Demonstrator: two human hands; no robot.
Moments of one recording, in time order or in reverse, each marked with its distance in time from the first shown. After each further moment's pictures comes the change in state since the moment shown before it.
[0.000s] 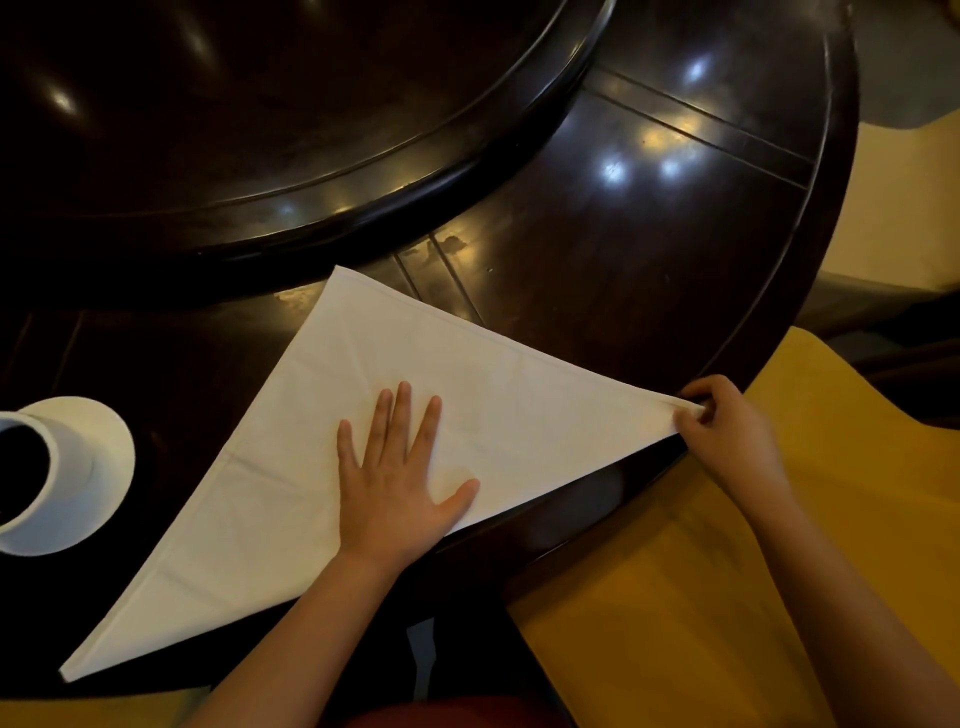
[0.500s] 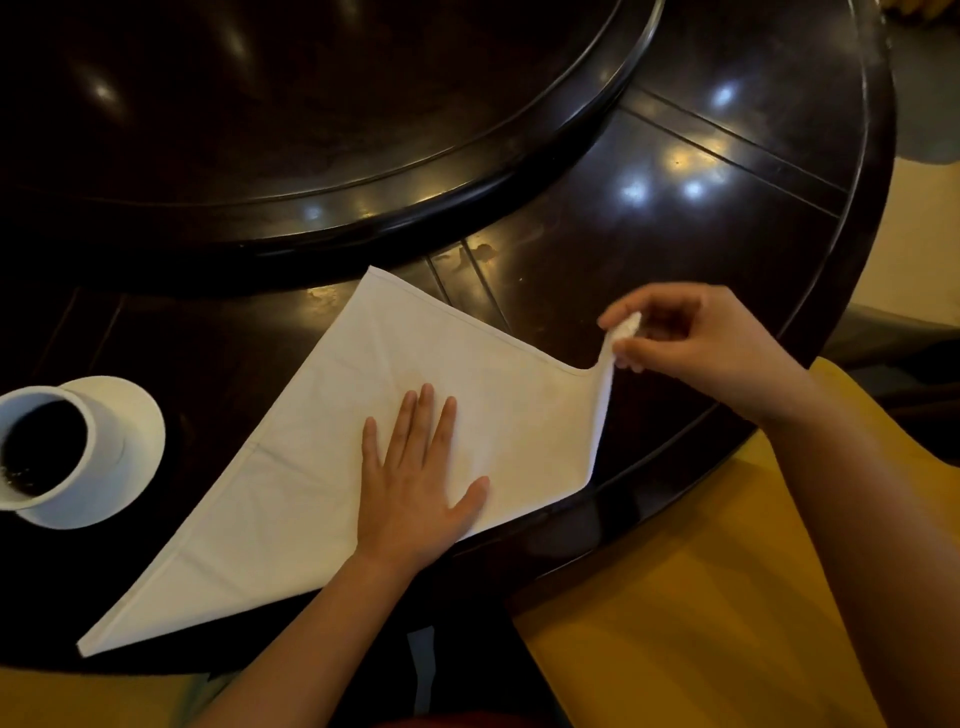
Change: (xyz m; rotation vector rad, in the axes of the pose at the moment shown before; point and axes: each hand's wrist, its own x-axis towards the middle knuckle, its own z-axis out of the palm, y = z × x) left_hand -0.003 -0.003 -0.001 -0.122 0.033 -0.002; right_hand -0.003 -0.125 -0.051 0.346 -0.436 -0.563
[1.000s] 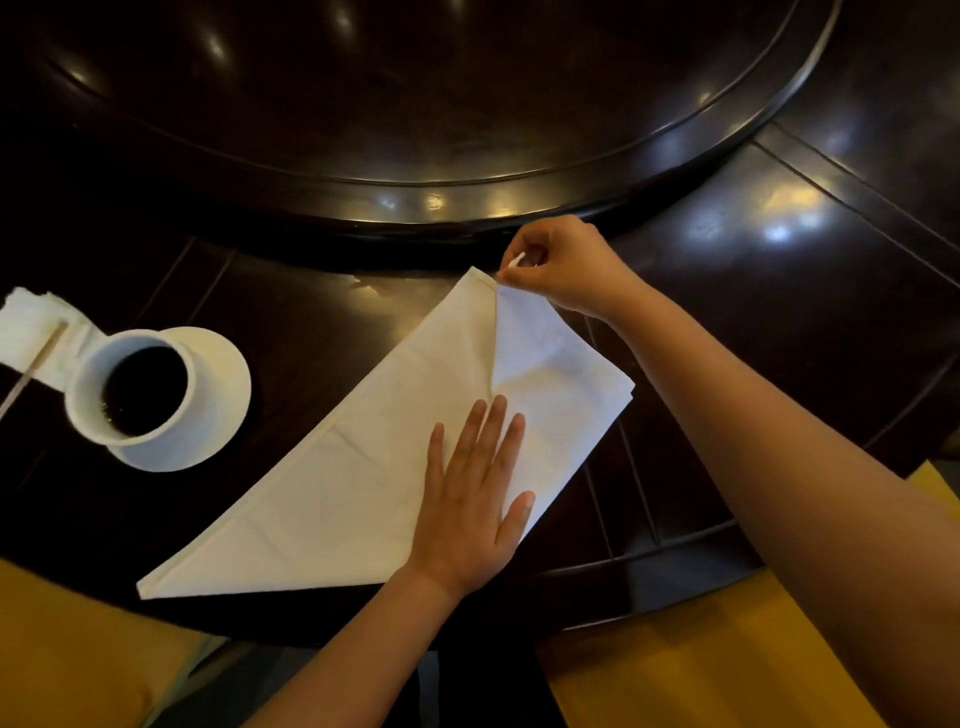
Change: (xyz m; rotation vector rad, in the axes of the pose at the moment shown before) left_hand -0.007 -0.006 -0.002 -0.248 0.163 0.009; right_hand 0.170 -0.036 0.116 -0.356 -0.124 -0.216
